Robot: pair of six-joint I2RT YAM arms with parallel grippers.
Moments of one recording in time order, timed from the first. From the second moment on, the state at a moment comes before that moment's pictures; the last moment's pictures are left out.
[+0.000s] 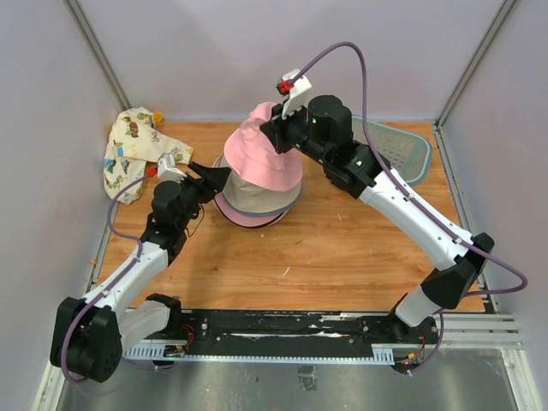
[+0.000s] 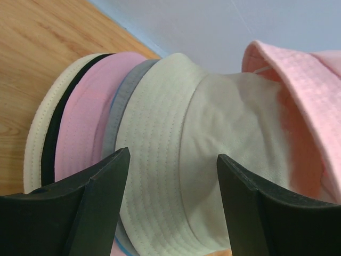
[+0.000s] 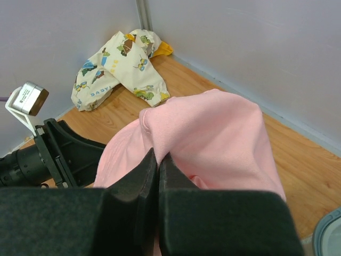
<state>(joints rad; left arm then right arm) -0.26 1.02 0.53 0.41 -0.01 -0.89 0.80 1.56 1.76 -0.29 0.03 0.08</state>
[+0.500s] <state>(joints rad) -0.18 0.89 0.47 0.38 -0.01 -0.95 0.89 1.62 1.76 -0.29 0.04 0.04</state>
